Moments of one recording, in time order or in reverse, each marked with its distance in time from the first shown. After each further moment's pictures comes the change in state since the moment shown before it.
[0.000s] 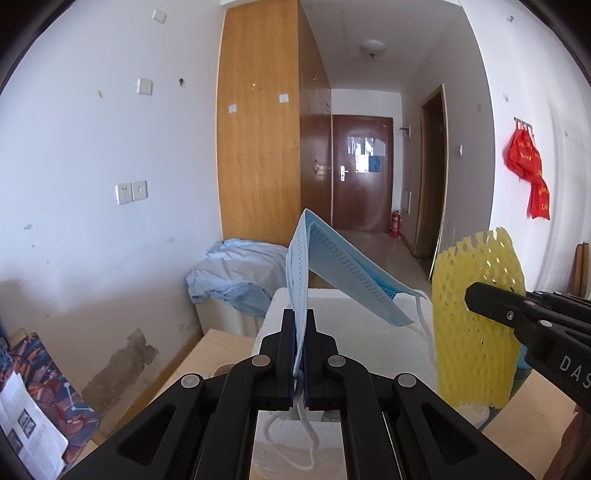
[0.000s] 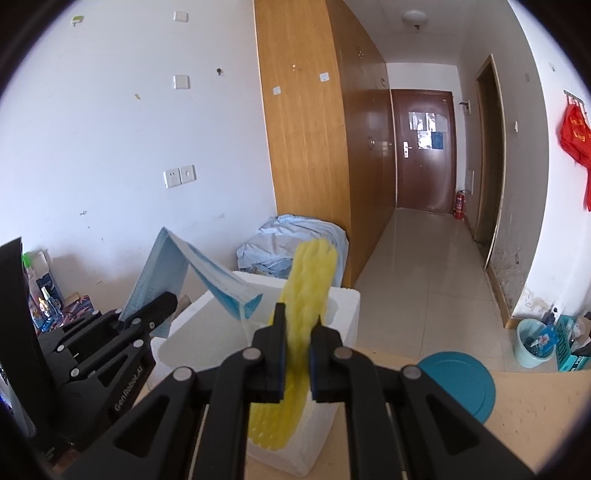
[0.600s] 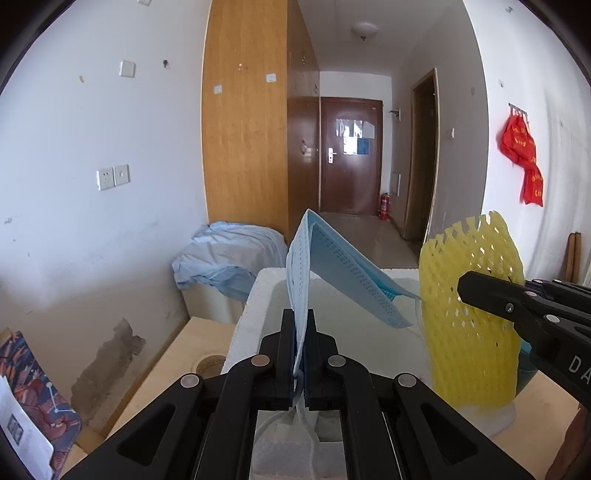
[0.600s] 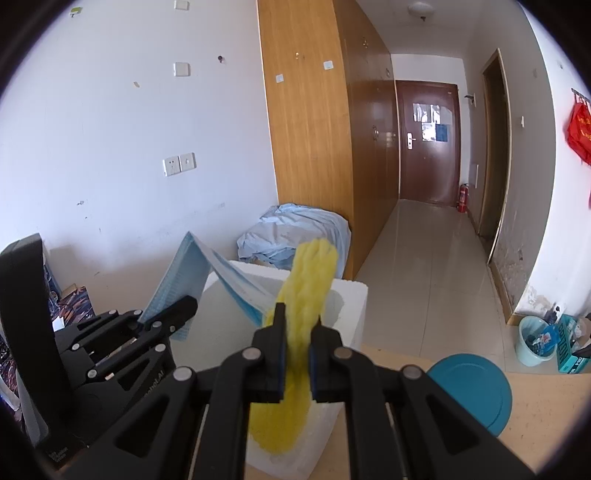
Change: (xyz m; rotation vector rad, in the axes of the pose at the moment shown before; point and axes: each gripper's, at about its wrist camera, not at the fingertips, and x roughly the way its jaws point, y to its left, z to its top) left arm 0.034 0.003 -0.005 0.012 0.065 -0.050; right arm 0.023 -0.003 0.007 -0.011 0.046 0.007
